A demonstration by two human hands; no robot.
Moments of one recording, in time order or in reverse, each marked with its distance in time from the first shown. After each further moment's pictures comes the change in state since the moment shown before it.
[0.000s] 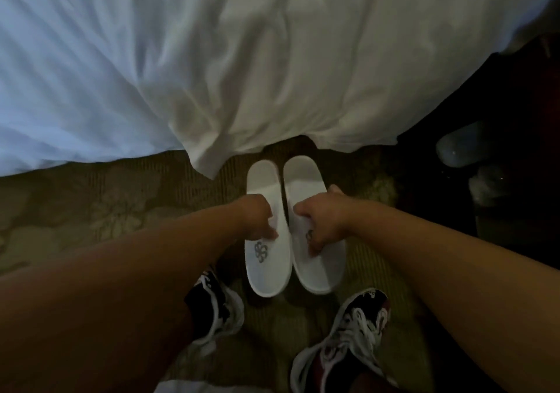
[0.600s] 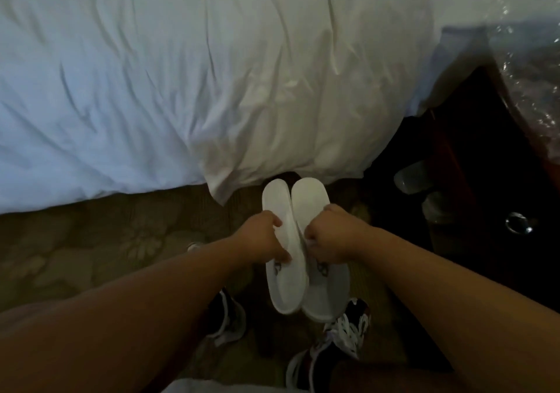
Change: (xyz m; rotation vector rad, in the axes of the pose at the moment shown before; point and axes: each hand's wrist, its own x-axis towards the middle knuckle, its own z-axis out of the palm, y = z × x) left_hand -0.124 0.049 -0.006 -0.539 0.268 -0.018; right_hand -0.131 -0.043 -0.027 -0.175 0.269 -0.034
